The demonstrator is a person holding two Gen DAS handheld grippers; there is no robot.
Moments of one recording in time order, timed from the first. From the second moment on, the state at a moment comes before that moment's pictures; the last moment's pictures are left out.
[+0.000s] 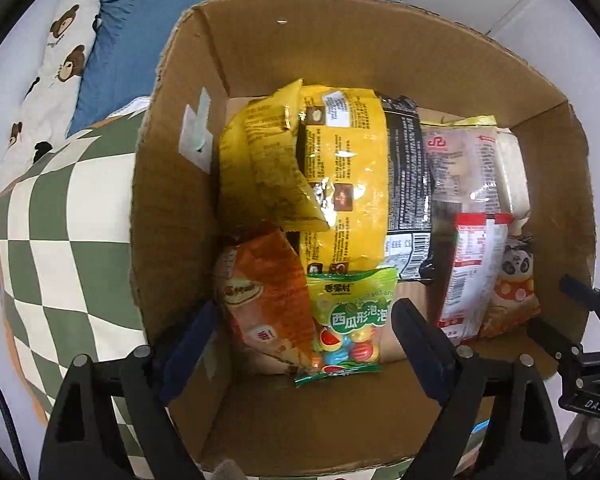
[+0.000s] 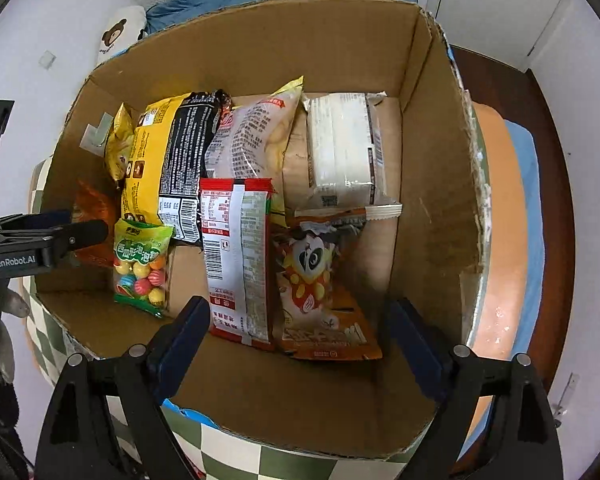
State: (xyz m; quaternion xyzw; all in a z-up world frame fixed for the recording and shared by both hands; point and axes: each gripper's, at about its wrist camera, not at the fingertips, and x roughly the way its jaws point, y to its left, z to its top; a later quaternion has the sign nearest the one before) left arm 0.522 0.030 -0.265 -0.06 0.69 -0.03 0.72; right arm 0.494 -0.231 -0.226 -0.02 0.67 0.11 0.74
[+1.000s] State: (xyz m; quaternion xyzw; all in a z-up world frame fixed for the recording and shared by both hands) left arm 0.446 0.004 -0.184 -0.04 0.56 -0.01 0.83; right arm 0.459 -0.224 -0.175 0.01 0.59 0.07 0.81
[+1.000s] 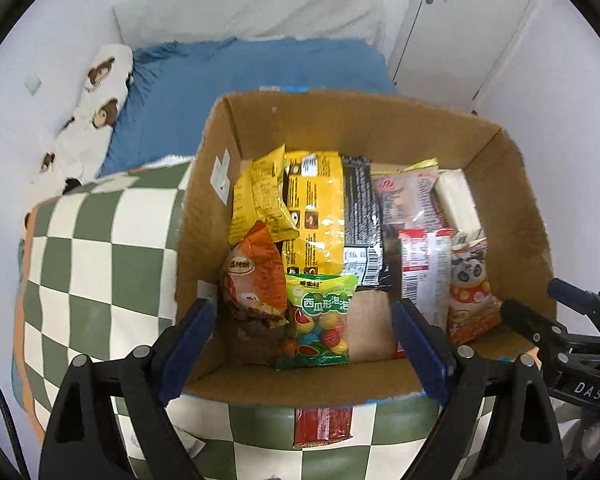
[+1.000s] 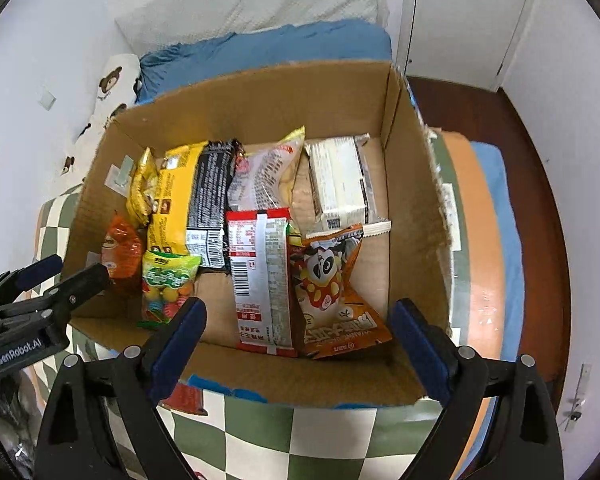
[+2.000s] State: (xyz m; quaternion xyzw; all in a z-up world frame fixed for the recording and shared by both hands) left arm 0.306 -0.012 -0.074 -0.03 0.41 0.00 0.91; right arm 0.301 -0.227 -0.040 0.01 0.43 0.06 0.90
